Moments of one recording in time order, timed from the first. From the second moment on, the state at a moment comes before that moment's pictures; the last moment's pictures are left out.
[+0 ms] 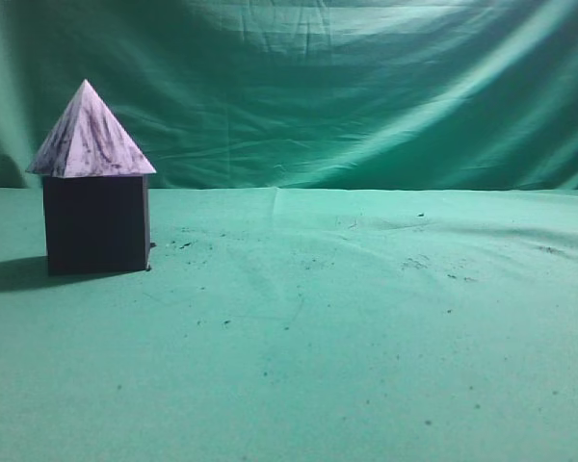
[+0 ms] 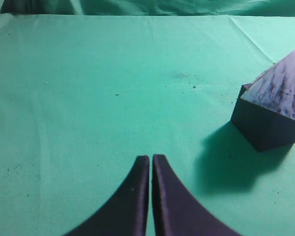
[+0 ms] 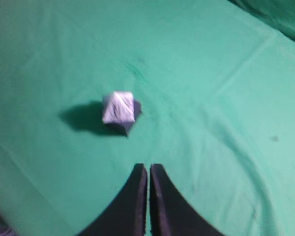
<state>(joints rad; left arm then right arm) -0.03 -0.02 0.02 -0.12 0.35 0.07 0.97 1.29 -1.66 -0.16 1.27 0.13</state>
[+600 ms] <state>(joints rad) -0.03 -0.02 0.02 -0.12 0.35 0.07 0.97 0.61 -1.05 -0.14 1.16 0.15</state>
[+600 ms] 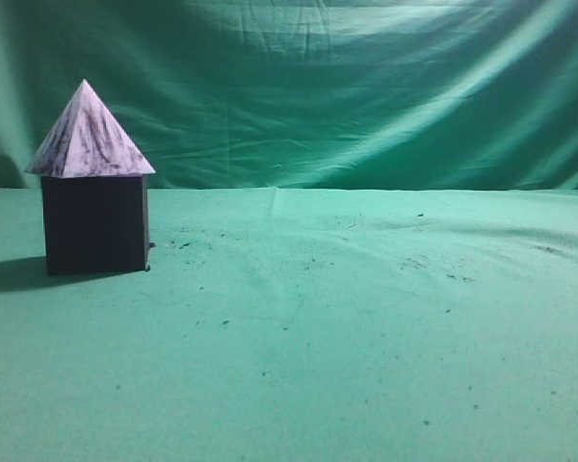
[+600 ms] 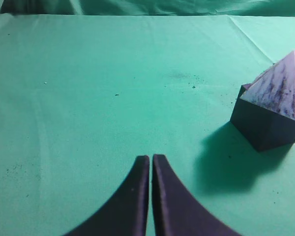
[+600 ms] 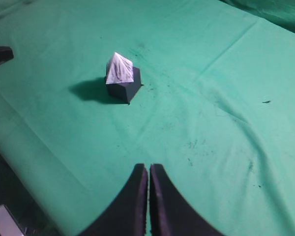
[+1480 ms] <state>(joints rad) -0.03 -0.02 0.02 -0.12 0.35 0.07 0.31 0.12 -0.25 -0.01 0.33 -0.09</state>
